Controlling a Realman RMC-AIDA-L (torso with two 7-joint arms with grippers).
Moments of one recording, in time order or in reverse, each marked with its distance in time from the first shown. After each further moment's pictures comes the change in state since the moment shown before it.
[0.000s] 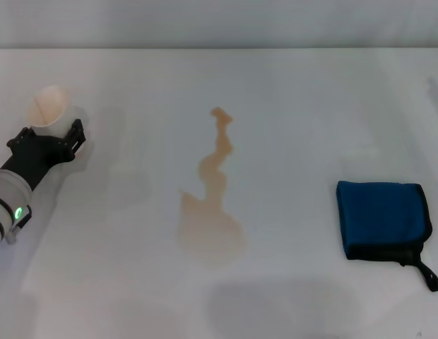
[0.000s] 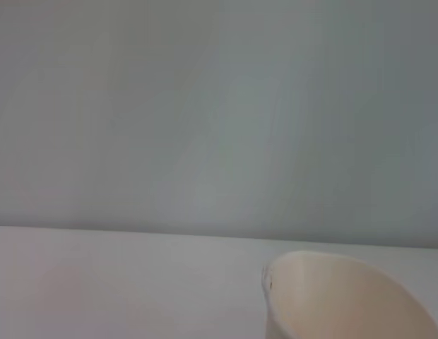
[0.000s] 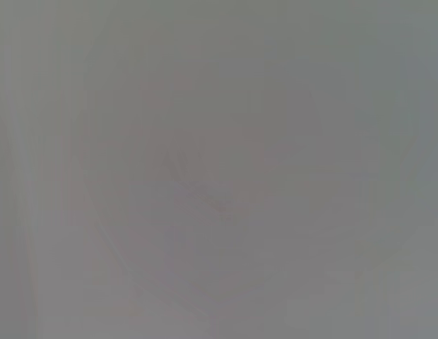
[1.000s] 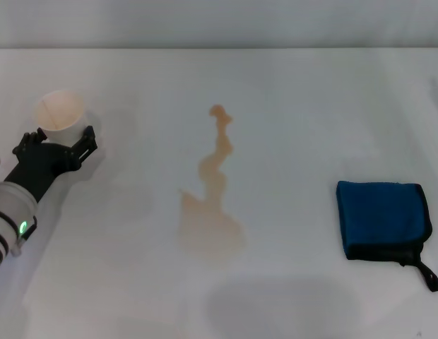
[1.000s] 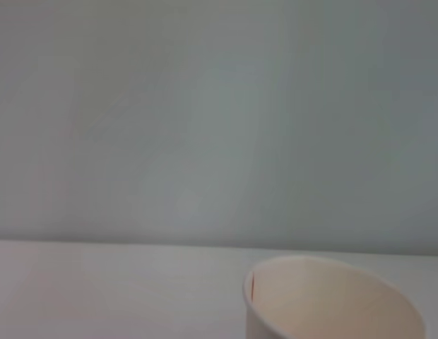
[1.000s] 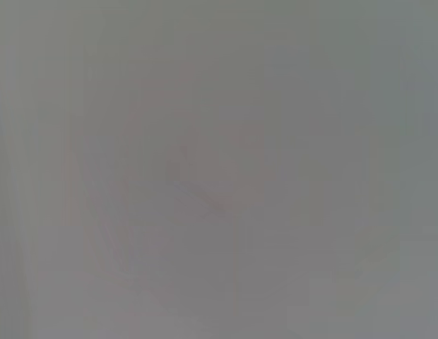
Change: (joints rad) left arm 0.053 0.004 -0.001 0.063 0.001 0.075 0.075; right arm -0.004 0.000 0.002 -0.001 0.000 0.001 0.001
